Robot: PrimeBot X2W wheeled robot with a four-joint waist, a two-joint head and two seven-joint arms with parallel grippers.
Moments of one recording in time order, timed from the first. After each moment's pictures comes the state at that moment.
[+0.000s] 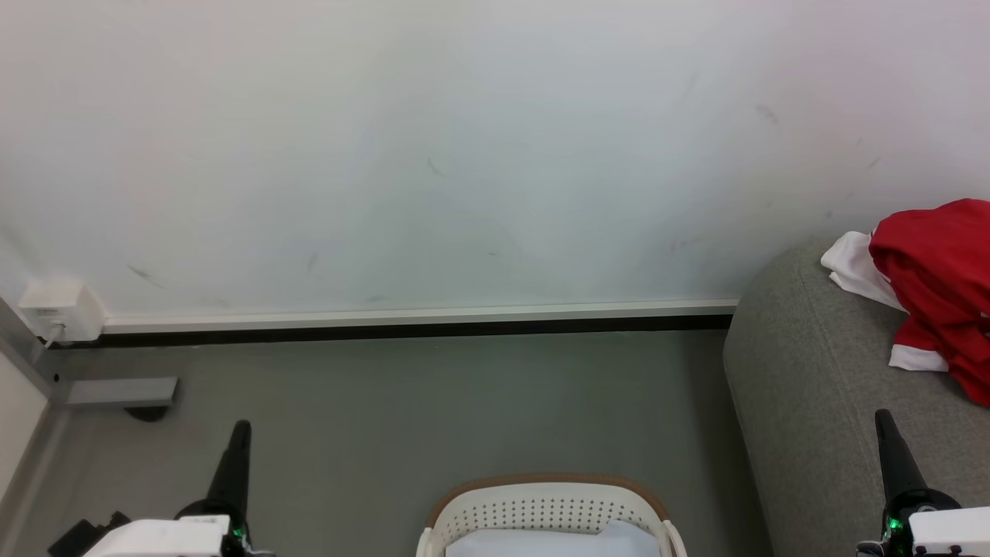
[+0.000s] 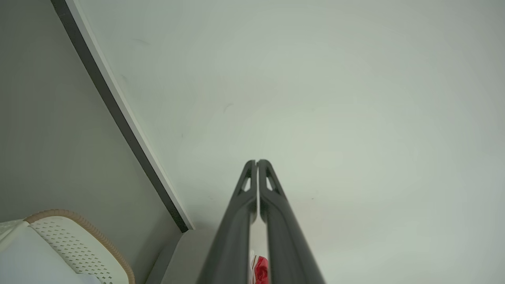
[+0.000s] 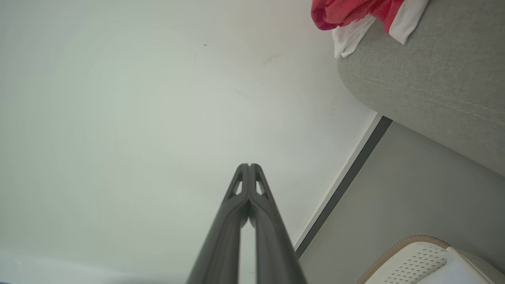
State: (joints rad) left arm -0.09 0.04 0.11 0.22 -1.40 -0.08 0.06; right arm -0.10 -0.12 0.00 0.25 1.48 0.13 0.00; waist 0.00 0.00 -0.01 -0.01
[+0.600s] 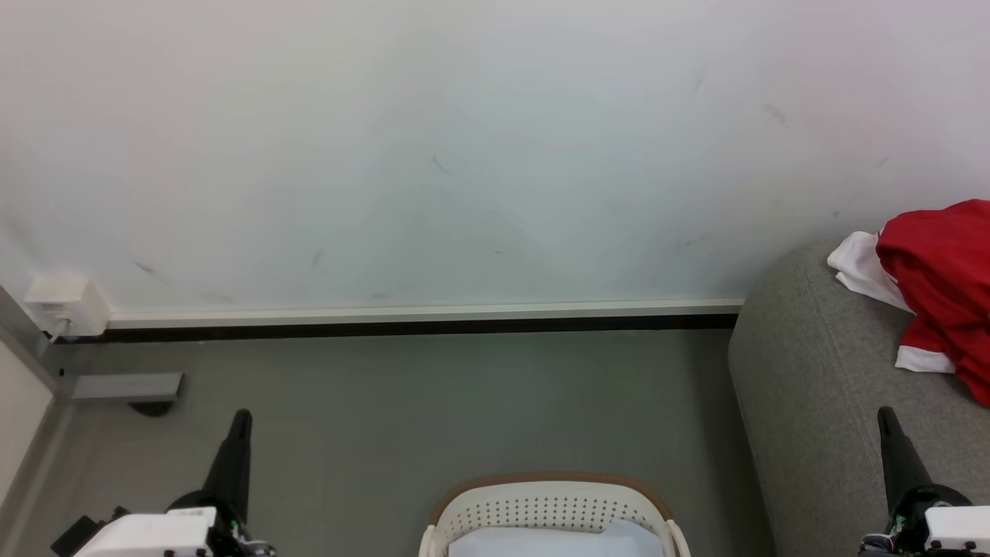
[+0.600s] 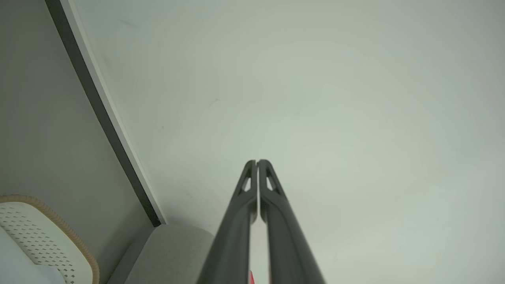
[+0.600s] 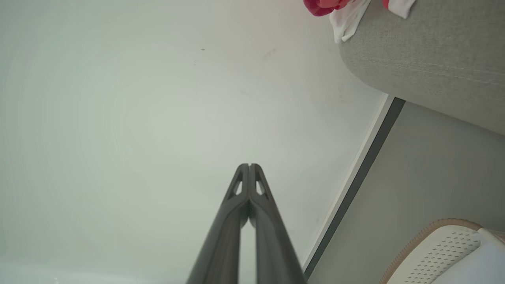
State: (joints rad) left arm -0.10 0.05 0.11 0.20 -1.53 -0.08 0.10; right arm -0.11 -0.12 -0.01 0.25 1.62 0.13 0.03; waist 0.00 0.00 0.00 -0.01
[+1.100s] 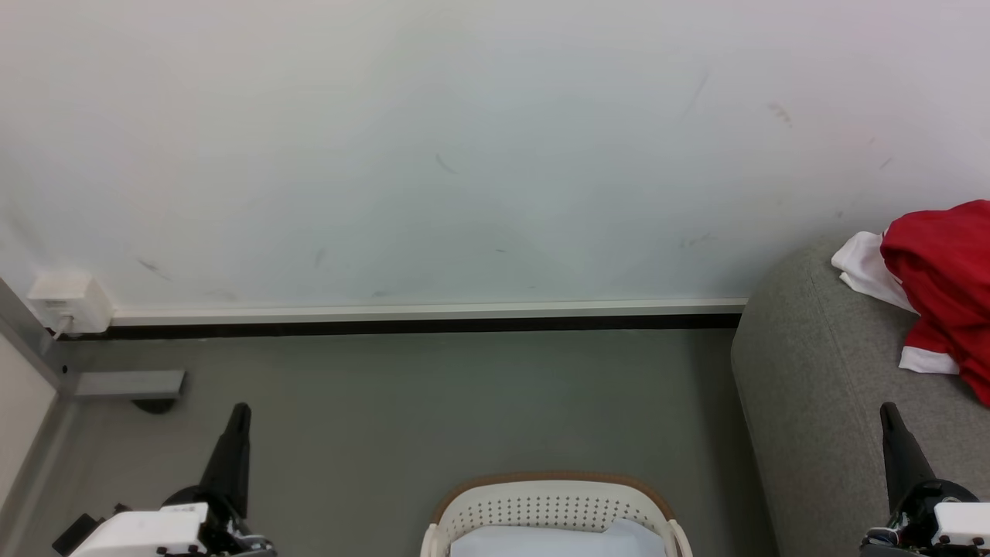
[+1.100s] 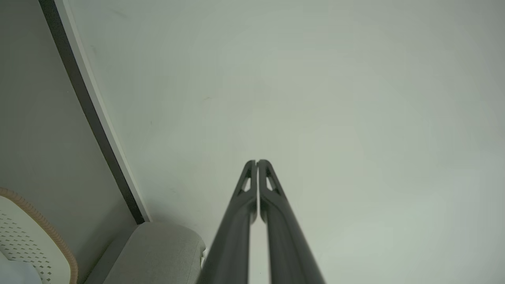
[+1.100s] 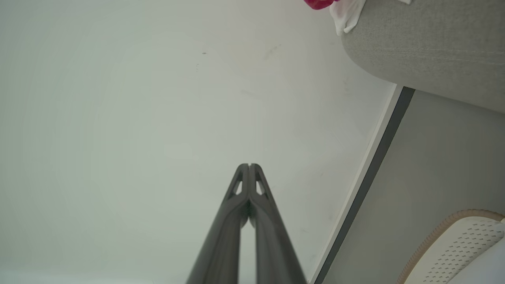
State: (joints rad) left arm -0.10 0.05 0.11 0.20 -1.60 -0.08 0.11; right arm -0.12 -0.12 -0.02 0.25 1.69 0.13 0.04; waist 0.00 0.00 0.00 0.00
